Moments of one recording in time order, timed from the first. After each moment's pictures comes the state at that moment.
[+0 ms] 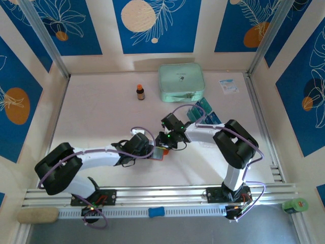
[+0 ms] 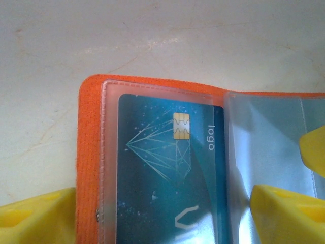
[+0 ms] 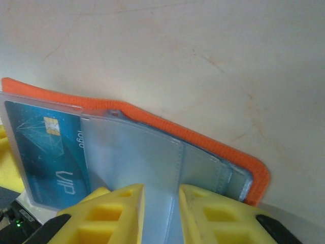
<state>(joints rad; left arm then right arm) -0.87 1.43 0.56 -0.12 -0.24 -0.66 0.76 1.78 0.96 -0.25 -0.37 0.88</state>
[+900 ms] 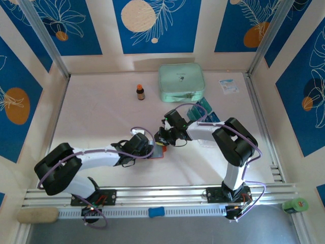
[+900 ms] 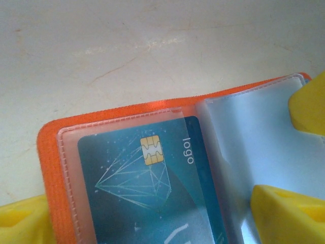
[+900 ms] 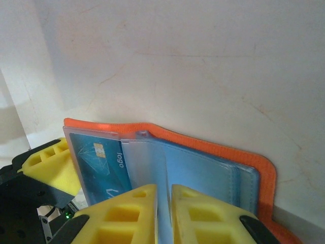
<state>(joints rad) -0.87 1.43 0.55 -0.12 -0.24 -0.67 0.70 1.81 0.94 -0.10 -0.51 0.94</state>
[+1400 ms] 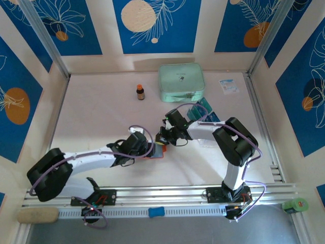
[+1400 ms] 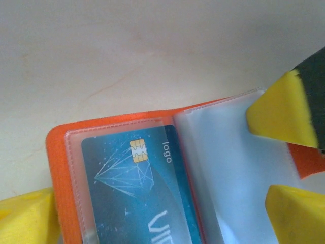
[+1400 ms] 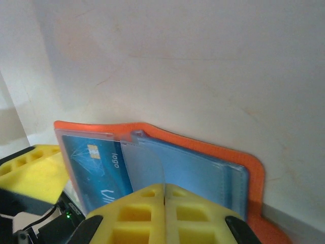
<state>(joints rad) -0.87 1.32 0.56 -0.14 -0.23 -0.67 0.68 1.81 0.94 -0.12 -0.52 0.92</state>
